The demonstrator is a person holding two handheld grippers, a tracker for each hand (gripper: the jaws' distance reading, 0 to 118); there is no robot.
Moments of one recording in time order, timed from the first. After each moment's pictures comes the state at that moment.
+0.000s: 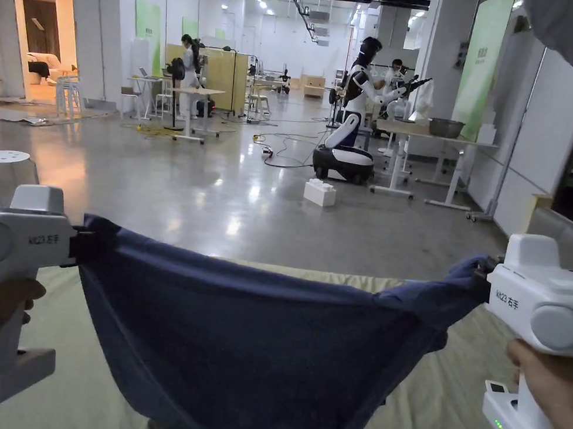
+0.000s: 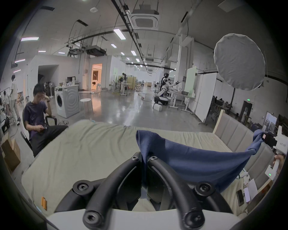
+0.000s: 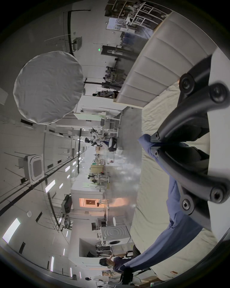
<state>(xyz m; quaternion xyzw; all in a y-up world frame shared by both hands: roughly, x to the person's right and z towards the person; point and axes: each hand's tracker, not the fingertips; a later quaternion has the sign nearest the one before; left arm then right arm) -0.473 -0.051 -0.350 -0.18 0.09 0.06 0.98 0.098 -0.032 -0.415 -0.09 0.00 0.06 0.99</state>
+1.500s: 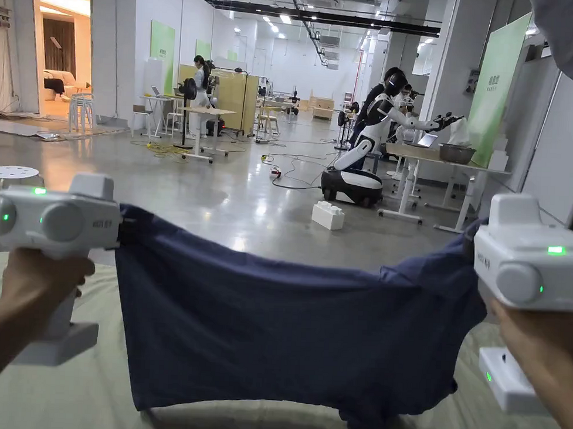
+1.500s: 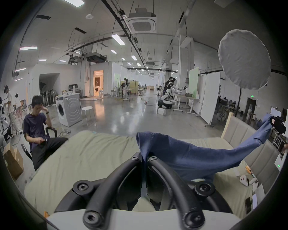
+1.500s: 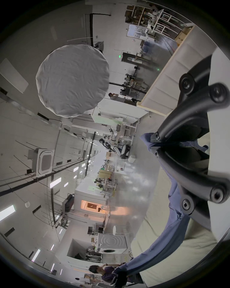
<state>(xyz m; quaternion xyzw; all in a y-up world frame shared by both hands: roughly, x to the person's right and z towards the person) -0.475 -0.049 -0.441 -0.17 0.11 0.04 0.98 0.038 0.008 -0.482 -0.02 -0.03 0.15 0.99</state>
